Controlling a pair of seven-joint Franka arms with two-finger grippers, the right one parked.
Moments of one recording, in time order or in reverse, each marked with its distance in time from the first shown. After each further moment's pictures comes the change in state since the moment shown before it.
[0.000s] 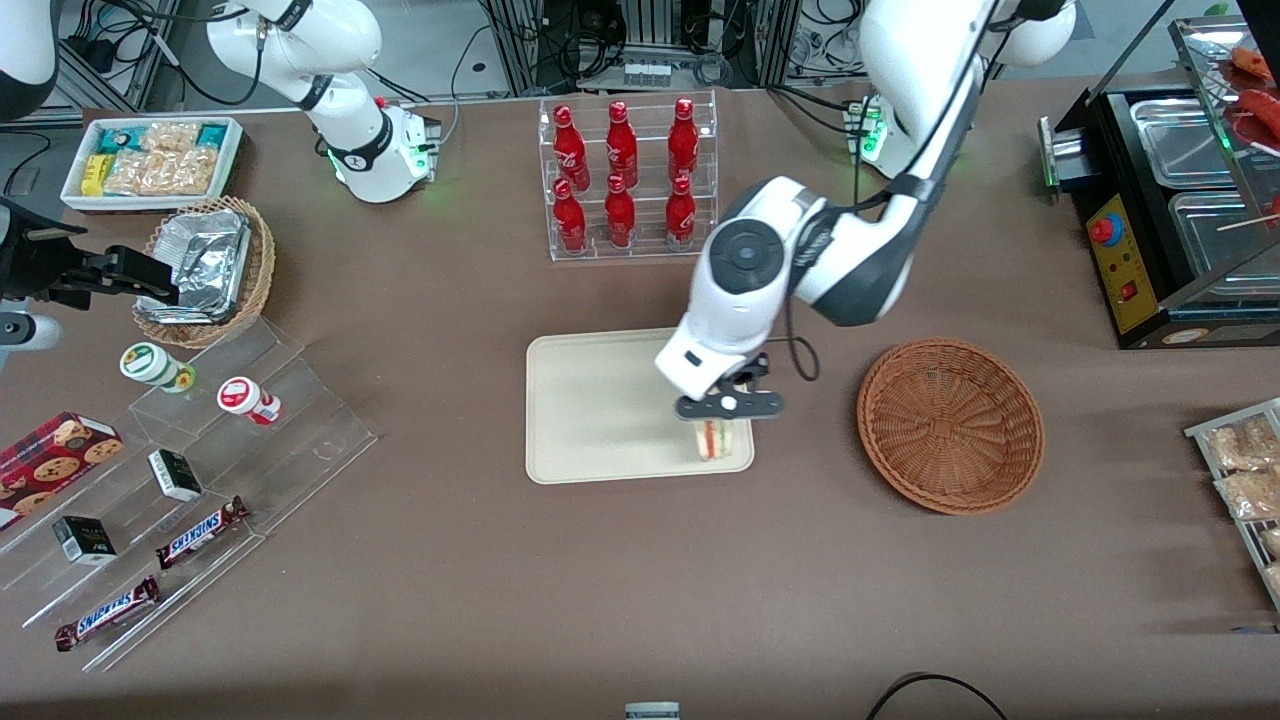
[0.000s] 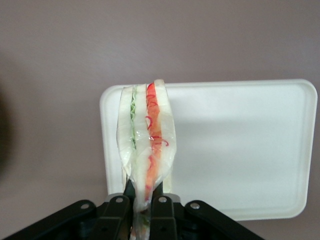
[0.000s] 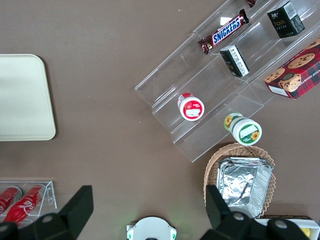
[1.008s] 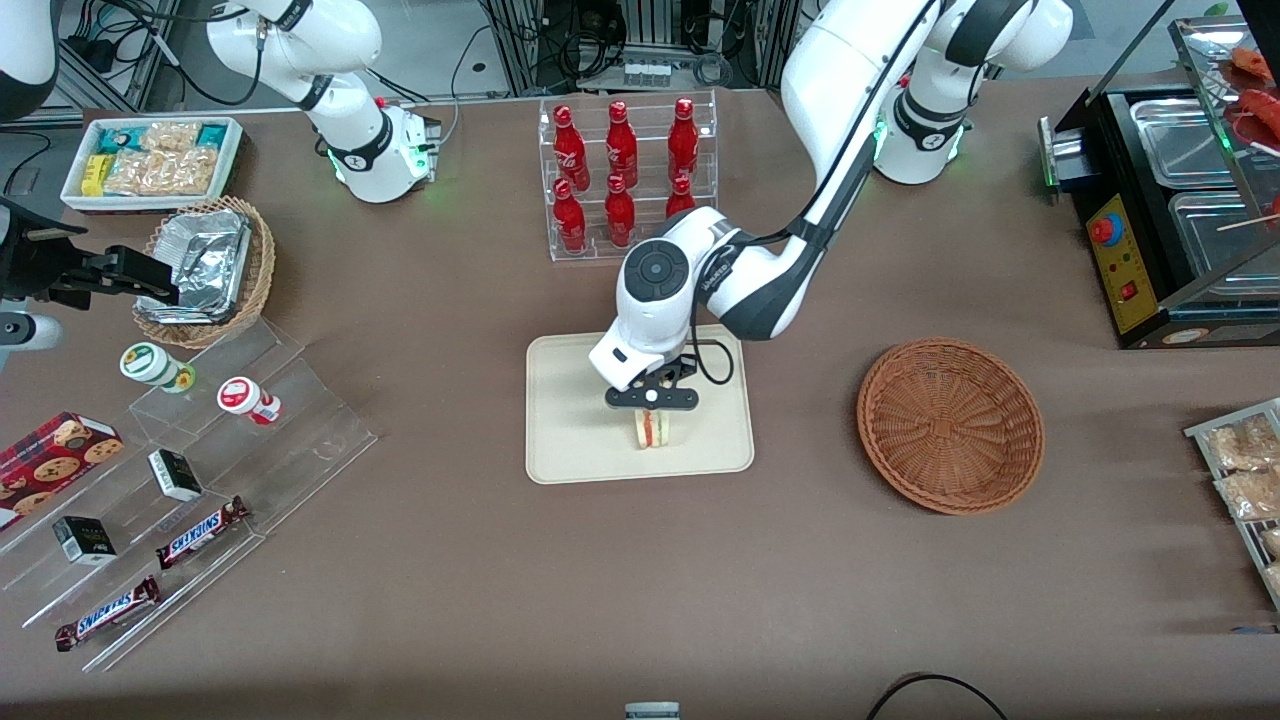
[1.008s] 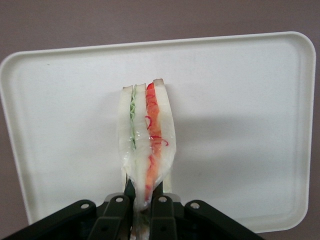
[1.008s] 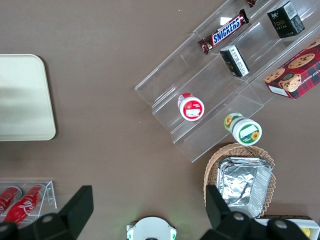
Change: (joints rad) arm -0.111 0.167 0.000 0.011 -0.013 0.190 -0.067
